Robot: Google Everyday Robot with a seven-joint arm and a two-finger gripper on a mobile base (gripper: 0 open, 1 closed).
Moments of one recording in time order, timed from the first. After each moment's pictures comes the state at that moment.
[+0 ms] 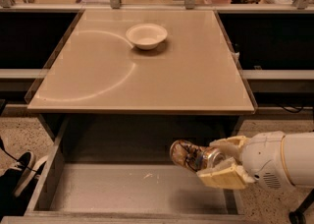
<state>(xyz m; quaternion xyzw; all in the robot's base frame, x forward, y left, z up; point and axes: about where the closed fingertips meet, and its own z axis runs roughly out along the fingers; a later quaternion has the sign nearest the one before) 0.356 -0.123 0.803 -0.43 0.81 0.22 0.33</state>
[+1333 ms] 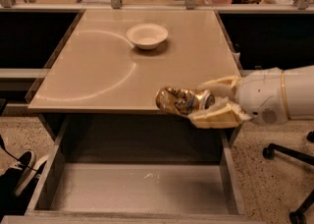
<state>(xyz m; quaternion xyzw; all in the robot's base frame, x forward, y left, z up) 0.433 -0.104 0.896 -0.50 0.71 0.24 0.43</state>
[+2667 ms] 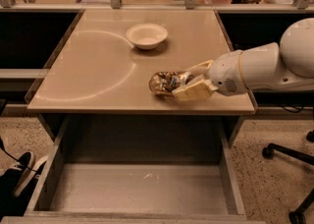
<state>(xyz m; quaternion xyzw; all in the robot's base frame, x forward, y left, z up) 0.533 -0.083 0.867 -0.47 0.74 0.24 0.41</state>
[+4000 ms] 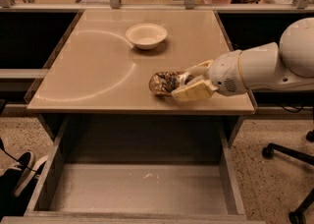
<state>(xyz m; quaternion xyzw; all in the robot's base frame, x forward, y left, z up) 0.532 -0.080 0.867 -0.47 0.75 0.24 0.41</state>
